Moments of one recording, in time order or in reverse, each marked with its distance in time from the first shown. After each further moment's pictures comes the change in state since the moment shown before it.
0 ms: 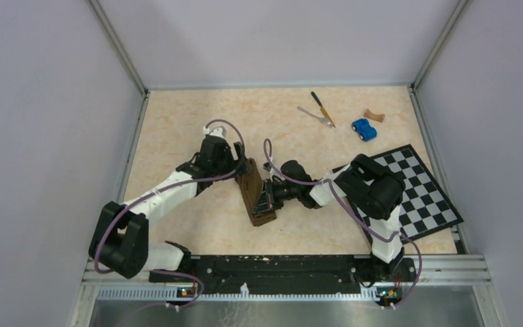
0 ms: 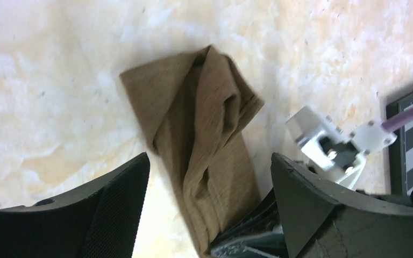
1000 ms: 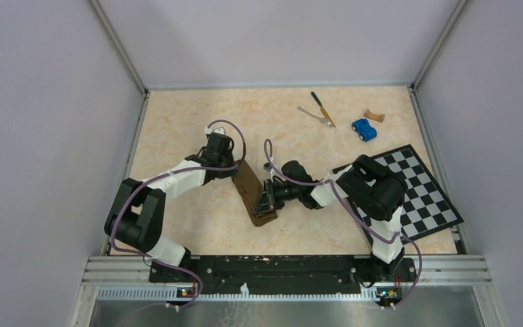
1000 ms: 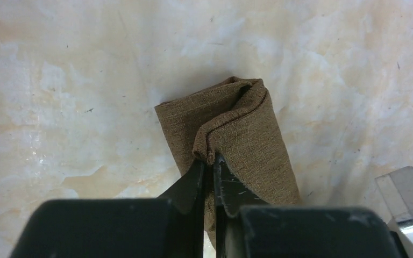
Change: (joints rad) left arm 0.003 0.234 0.139 -0.055 -0.157 0.045; right arm -0.001 -0.017 -0.014 -0.003 0.013 -0.037
